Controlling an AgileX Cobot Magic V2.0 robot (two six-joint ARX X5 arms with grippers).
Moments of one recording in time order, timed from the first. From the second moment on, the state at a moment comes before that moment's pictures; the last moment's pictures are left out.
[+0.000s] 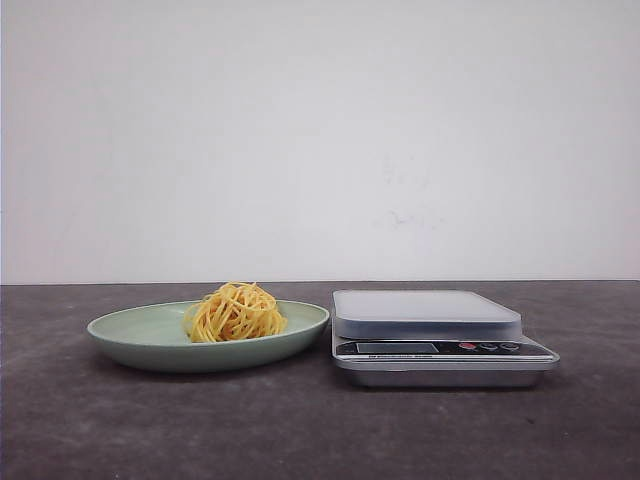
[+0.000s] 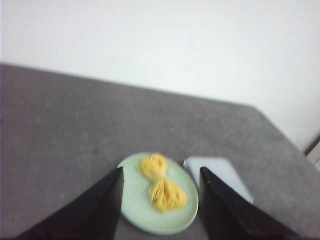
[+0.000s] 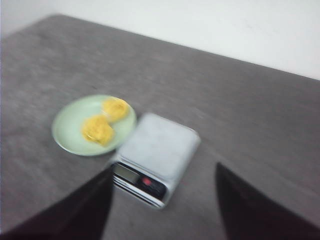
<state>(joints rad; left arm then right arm) -0.63 0.26 1.01 -0.89 -0.25 -0.37 0.90 0.51 1.14 -1.03 0.34 0.21</state>
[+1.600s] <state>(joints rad) -0.14 0.19 0.72 -0.50 -0.24 -0.17 0.90 0.51 0.94 -0.64 0.34 0.13</state>
